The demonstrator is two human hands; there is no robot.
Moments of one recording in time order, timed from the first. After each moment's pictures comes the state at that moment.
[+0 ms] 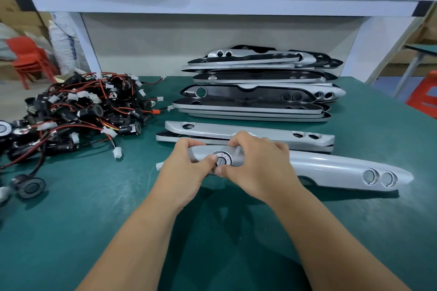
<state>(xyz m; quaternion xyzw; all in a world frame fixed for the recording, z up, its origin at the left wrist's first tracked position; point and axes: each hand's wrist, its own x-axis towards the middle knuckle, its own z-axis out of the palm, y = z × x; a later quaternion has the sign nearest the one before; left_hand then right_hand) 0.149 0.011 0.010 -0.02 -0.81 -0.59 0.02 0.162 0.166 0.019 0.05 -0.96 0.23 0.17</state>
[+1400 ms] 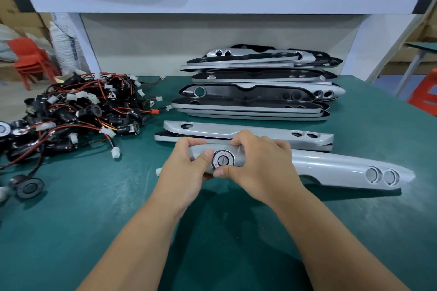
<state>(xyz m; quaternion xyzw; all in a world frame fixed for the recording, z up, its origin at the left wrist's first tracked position) 0.155 0.021 0.009 -0.03 -0.74 -0.67 0.02 0.164 0.173 0.019 0.06 -0.96 0.22 0.18</state>
